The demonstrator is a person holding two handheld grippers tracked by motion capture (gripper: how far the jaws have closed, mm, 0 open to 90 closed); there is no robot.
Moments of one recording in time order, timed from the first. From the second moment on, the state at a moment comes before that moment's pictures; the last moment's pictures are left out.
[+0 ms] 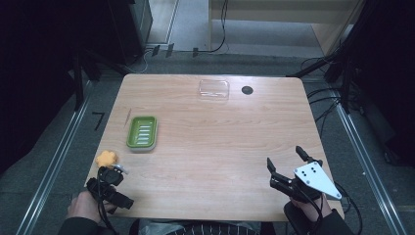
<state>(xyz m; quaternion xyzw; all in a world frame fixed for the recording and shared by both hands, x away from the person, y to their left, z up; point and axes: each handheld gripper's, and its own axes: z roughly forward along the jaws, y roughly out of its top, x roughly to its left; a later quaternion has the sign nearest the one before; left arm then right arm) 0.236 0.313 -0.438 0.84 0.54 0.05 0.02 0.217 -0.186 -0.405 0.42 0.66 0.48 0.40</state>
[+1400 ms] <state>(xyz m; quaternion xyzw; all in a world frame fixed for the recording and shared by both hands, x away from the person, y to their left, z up) 0.262 0.333 -0.424 0.80 0.59 0.11 0.05 0.223 -0.173 -0.404 0.41 0.67 0.48 0.39</state>
